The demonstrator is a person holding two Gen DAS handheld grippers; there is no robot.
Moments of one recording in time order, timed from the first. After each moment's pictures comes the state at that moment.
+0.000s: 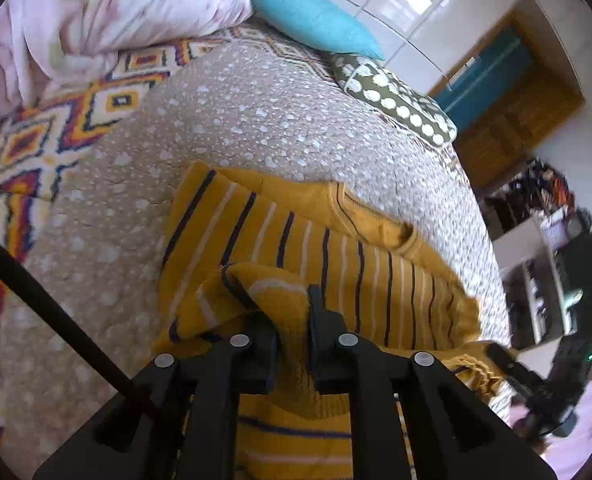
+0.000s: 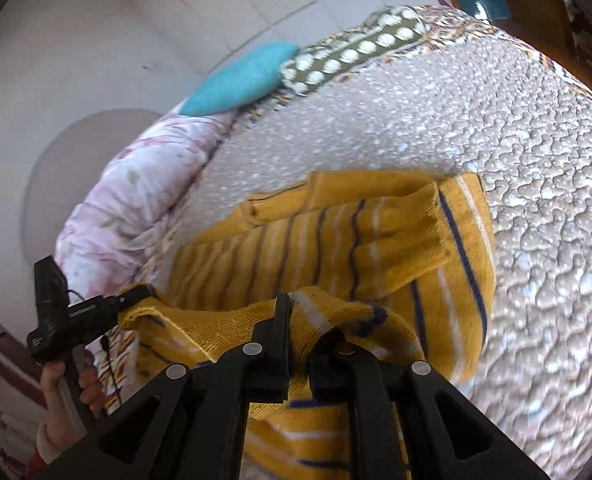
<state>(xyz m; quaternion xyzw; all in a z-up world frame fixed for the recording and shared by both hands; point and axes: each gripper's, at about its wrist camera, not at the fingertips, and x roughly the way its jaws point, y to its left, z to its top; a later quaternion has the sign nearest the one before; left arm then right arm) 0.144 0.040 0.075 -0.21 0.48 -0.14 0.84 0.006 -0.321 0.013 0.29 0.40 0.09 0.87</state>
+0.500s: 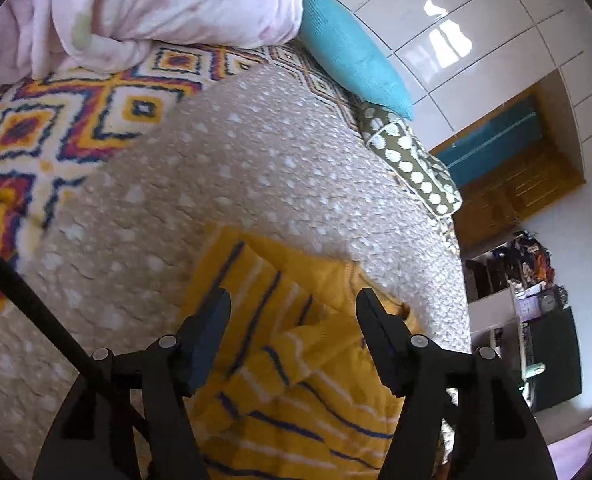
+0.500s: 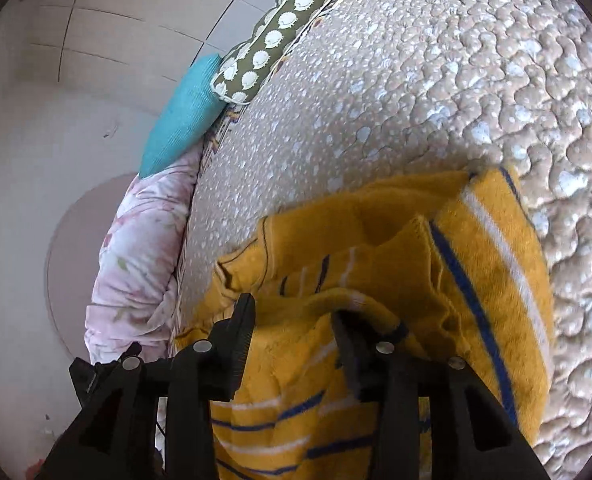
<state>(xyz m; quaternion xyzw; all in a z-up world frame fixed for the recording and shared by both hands) 0.189 0.089 0.070 -0.30 0.45 -0.11 0.83 0.078 -0.372 -0.038 0.46 0.41 0.09 0.79</state>
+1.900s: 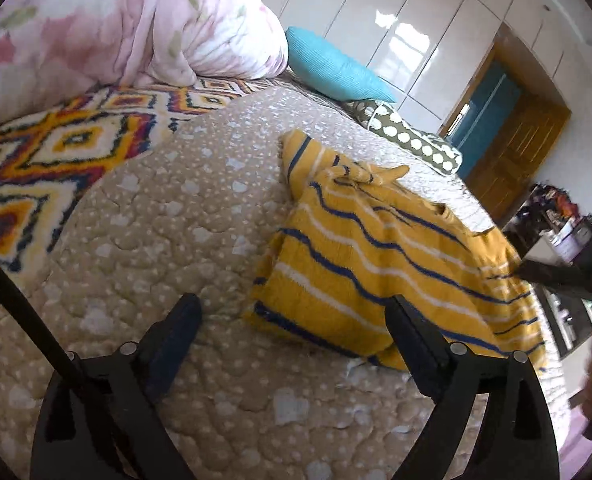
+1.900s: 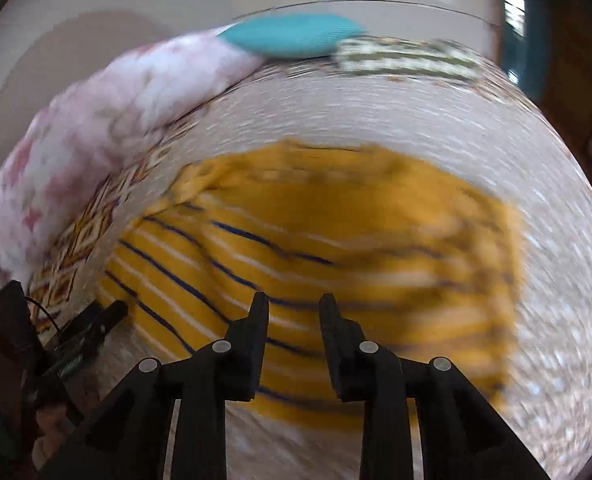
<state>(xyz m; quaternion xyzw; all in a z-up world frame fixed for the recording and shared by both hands) -0.004 0.110 0.005 -0.19 0.36 -0.11 0.91 -0.004 -0.158 0.054 0.05 0.45 0.10 0.89</state>
